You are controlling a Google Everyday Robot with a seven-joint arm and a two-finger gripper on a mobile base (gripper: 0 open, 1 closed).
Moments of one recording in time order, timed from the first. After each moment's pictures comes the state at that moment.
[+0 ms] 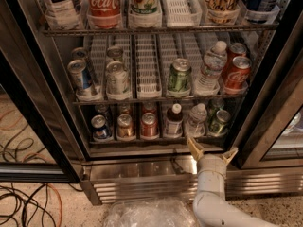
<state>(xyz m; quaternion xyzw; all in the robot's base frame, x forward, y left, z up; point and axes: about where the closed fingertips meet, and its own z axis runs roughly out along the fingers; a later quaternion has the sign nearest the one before) 0.570 -0.242 0.600 0.14 0.71 -0.06 0.69</state>
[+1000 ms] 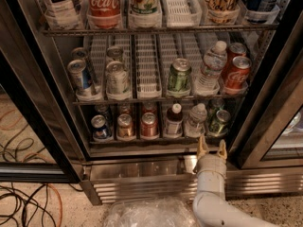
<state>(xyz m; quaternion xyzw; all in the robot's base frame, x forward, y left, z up) 0.570 -0.242 0.600 0.14 0.71 -0.06 0.69</state>
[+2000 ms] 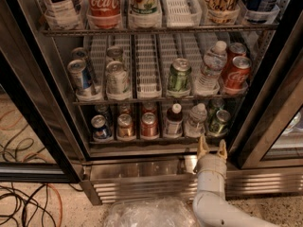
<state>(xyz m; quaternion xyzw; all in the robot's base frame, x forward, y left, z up) 0.570 -0.243 0.601 0.14 0.71 -0.06 0.69</state>
